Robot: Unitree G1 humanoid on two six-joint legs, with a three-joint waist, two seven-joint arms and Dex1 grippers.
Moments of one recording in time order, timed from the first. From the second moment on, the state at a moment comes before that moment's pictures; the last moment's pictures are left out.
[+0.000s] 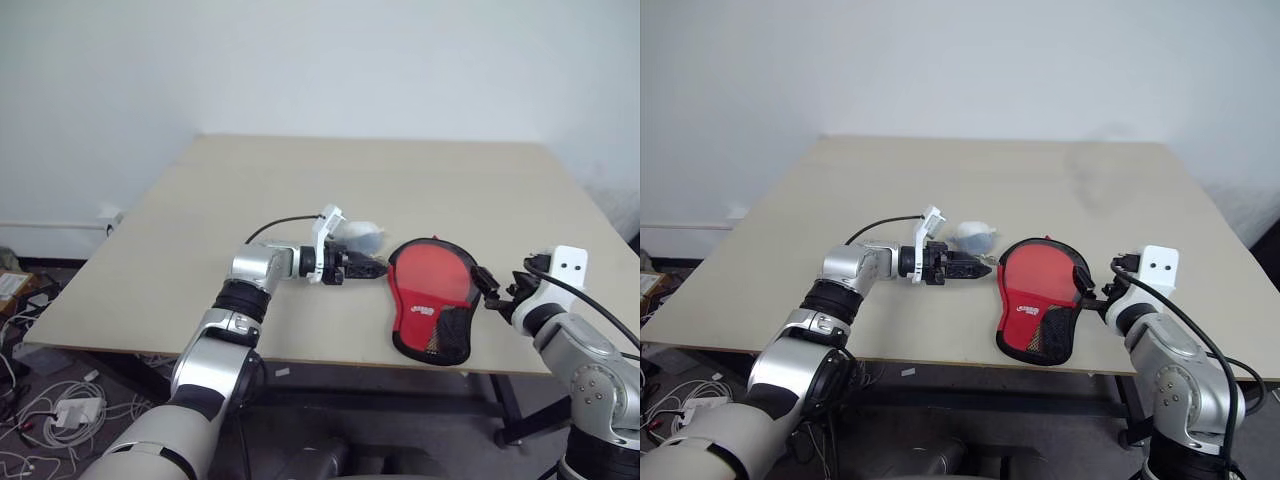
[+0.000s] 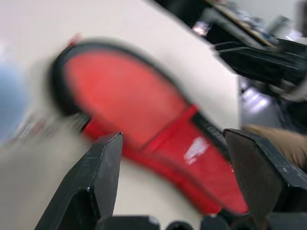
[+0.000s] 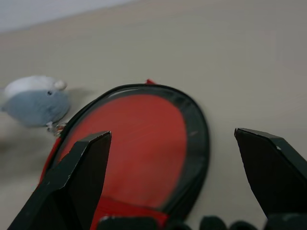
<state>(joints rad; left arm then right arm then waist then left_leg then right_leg) -0.89 0.19 -0.10 0.73 -0.28 0.80 -1.06 -0.10 -0.27 -0.35 -0.53 0.49 1.00 0.09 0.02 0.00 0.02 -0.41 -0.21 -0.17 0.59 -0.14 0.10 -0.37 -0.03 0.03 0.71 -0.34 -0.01</state>
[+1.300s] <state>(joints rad) -0.99 -0.12 0.21 1.03 -0.41 1.11 -0.62 -0.12 -0.26 -0.36 -0.44 0.46 0.94 0.02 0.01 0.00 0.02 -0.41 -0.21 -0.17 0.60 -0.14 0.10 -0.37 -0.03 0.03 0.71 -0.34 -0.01</state>
